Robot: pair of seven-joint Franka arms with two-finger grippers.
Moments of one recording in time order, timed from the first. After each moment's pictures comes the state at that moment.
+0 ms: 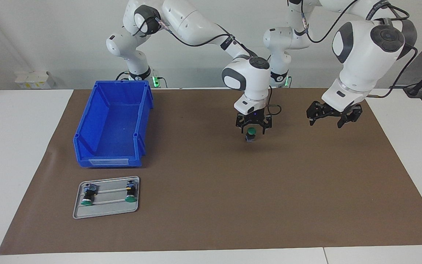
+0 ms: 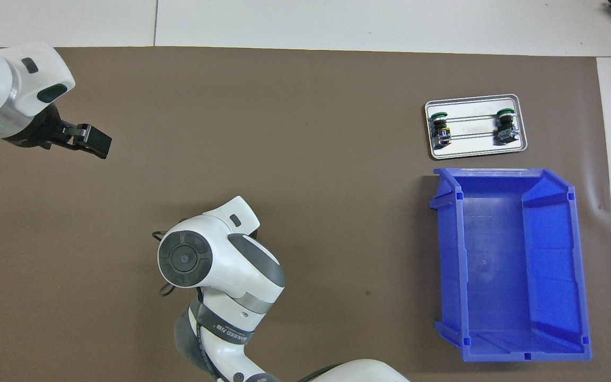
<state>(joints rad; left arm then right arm) -0.06 0.17 -0.10 -1.52 0.06 1.64 0.07 0.92 0.63 -0.05 -1.44 -0.07 2.22 1.09</state>
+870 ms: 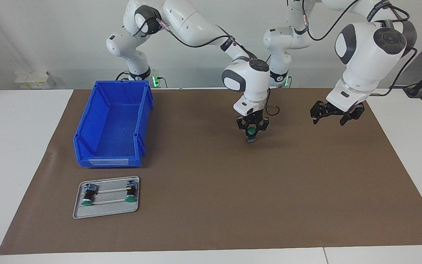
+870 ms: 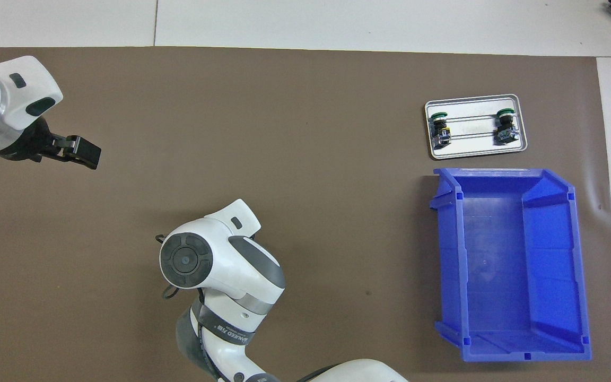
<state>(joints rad) -0.02 0.12 -0.10 -1.60 0.06 1.67 0.05 0.92 0.63 -0.06 -1.45 -0.07 2.22 1.08</state>
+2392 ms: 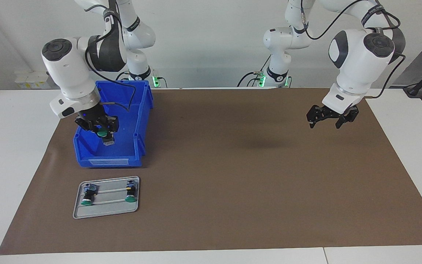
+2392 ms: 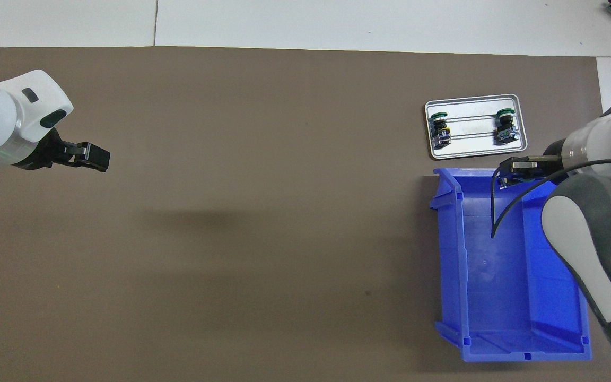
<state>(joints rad) -0.02 0.08 -0.10 -1.72 0.05 1.80 0.01 0.04 -0.01 -0.07 -2.01 0.00 2.06 0.03</state>
